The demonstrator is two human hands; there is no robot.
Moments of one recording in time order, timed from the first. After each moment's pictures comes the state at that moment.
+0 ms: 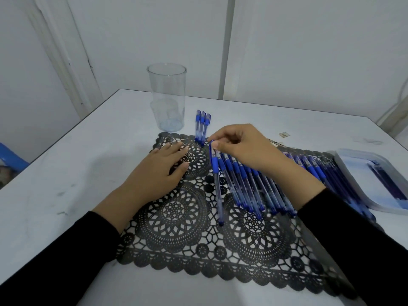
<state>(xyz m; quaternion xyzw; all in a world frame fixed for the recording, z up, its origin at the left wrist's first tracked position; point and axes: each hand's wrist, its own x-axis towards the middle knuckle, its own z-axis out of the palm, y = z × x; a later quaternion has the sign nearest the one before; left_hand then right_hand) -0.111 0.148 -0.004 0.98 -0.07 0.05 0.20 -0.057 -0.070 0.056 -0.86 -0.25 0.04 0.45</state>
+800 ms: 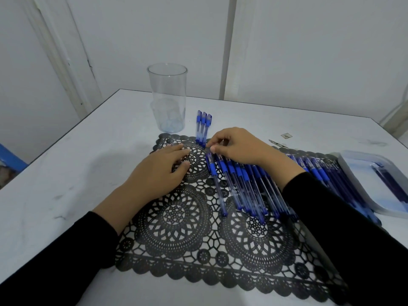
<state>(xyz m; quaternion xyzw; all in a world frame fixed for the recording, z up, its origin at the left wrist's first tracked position) -0.102 0.145 0.000 0.97 -0.06 0.07 0.21 -0.004 -0.061 0.033 -0.90 -0.31 0.06 0.29</state>
